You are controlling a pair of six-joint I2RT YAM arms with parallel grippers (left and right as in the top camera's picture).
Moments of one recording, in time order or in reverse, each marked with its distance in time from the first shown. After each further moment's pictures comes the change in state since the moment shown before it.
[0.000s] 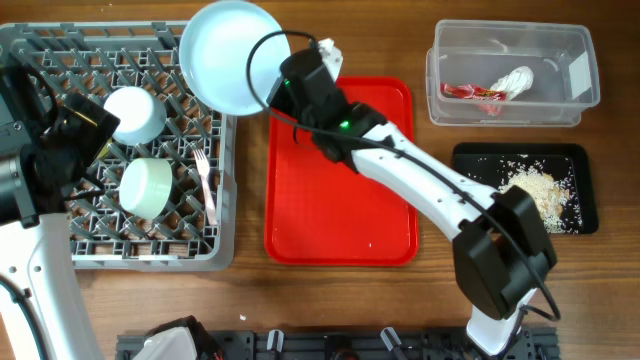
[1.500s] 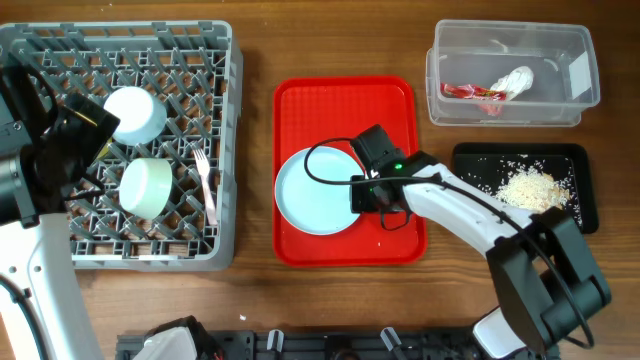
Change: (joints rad) left arm 0.000 0.000 0.000 0.000 0.000 0.000; right arm -0.145 -0.203 -0.549 -0.363 -0.253 -0.484
